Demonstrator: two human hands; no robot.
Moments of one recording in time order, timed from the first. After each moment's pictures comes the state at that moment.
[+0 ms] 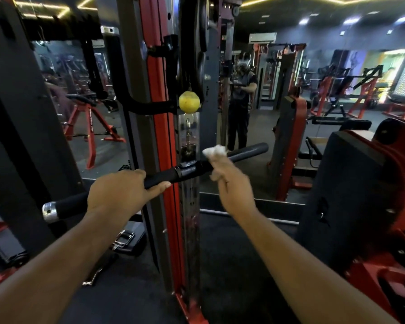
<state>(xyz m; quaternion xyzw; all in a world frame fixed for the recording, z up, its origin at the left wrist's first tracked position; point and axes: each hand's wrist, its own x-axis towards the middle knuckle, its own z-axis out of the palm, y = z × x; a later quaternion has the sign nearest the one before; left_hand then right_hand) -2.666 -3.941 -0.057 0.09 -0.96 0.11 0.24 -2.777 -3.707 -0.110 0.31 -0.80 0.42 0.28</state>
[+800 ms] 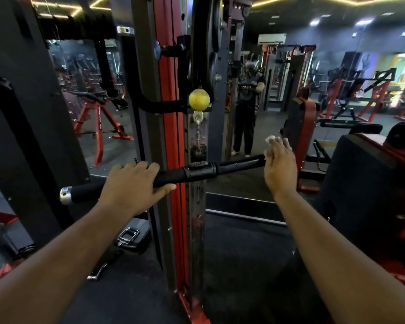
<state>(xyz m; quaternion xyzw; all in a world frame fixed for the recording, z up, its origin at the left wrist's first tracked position) -2.675 -3.962 -0.065 0.01 -0.95 0.14 0.27 -2.847 -3.643 -0.089 0.11 -0.85 0.36 0.36</state>
